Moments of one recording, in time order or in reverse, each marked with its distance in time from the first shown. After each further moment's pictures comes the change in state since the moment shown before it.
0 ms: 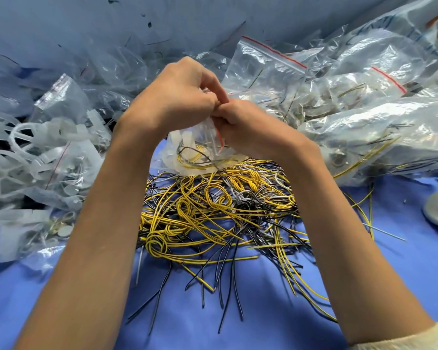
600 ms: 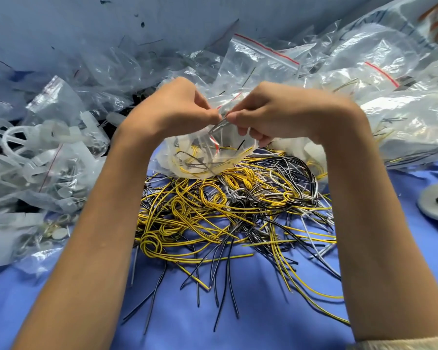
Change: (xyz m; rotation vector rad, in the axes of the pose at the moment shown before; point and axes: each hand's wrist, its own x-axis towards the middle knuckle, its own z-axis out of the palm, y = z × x) left_hand 0.006 -0.011 0.016 0.048 -0.117 -0.133; right_hand -0.021 0.020 -0.039 0.329 -0.174 0.252
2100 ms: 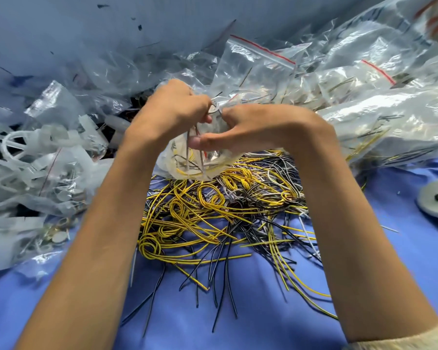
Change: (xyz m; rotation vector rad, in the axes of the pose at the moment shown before) left_hand 0.009 0.000 0.010 -0.132 0.166 -0.177; right_hand -0.003 -0.017 0.015 -0.344 -0.093 -0.013
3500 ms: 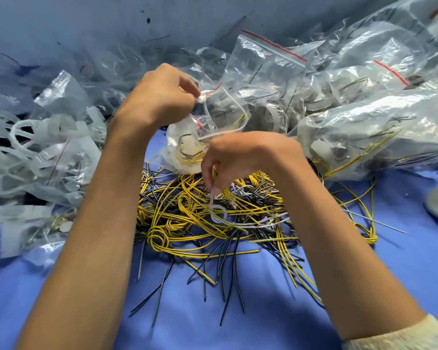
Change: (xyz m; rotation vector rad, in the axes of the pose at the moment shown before) left_hand 0.007 -0.020 -0.022 0.136 0.006 0.069; right_hand 0.026 -0.018 0.040 -0.113 -0.290 -0.181
